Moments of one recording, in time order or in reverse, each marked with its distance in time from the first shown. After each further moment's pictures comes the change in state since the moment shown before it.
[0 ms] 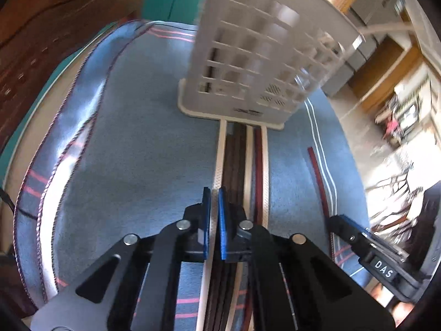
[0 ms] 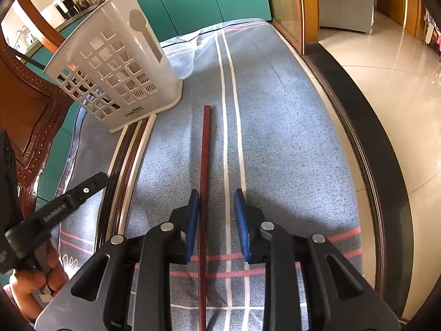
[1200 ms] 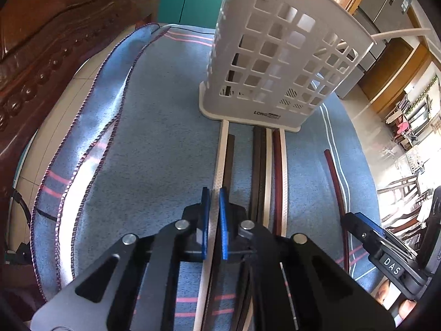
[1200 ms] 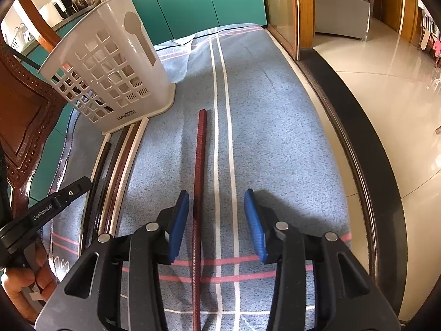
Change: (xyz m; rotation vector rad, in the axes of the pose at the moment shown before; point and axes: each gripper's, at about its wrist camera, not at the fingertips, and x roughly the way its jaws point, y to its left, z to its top) left arm -0.009 0.008 -0.004 0.017 -0.009 0.076; right arm 0.003 0.003 0.002 -0.030 -0.022 -0.048
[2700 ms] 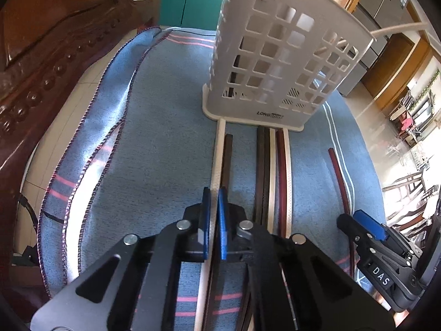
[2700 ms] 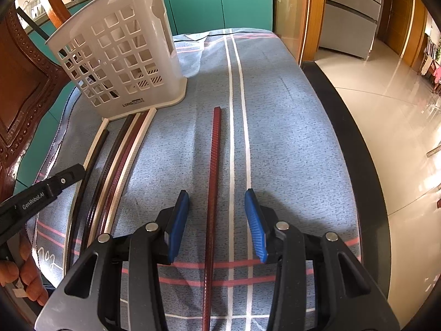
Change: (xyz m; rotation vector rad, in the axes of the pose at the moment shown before) left arm 0.000 -0.001 -0.001 0.012 -0.010 0.024; right arm 0.004 0.020 -0.002 -0.099 -0.017 -0.064
